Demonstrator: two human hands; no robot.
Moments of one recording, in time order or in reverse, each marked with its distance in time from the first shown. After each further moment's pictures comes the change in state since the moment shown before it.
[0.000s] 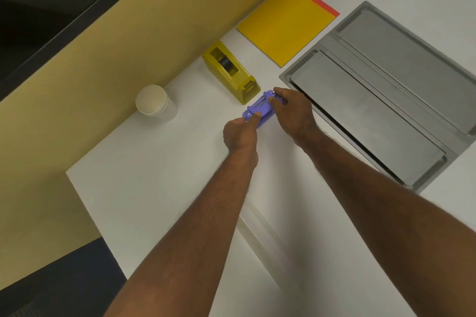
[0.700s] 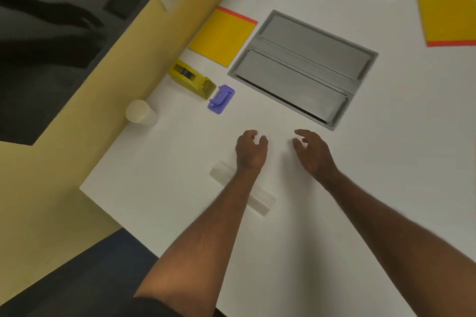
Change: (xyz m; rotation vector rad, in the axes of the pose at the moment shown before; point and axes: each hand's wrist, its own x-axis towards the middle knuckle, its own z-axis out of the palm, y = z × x) left_hand -0.190 -0.052 -0.026 0.378 -0.367 0.363; right_hand -0.252 0.096 -0.096 0.006 0.248 0.163
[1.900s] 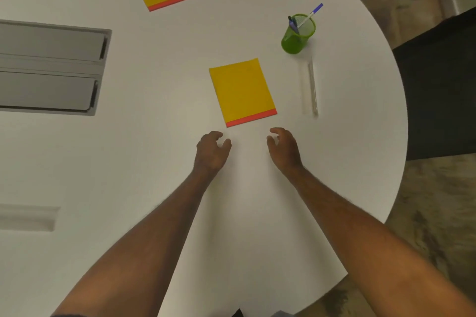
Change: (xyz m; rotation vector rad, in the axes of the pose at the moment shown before) left_hand -0.299 0.060 0.389 0.432 -0.524 0.421; right_hand -0.240 0.357 -0.335 0.060 0.420 0.499
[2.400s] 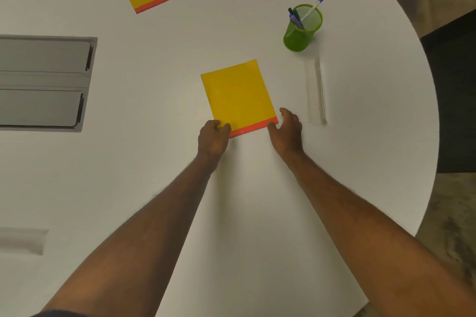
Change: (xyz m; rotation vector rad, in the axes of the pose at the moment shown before) left_hand 0.083 0.039 0.030 -0.201 0.053 -0.200; right_hand 0.095 -0.004 0.002 0.052 0.056 0.068
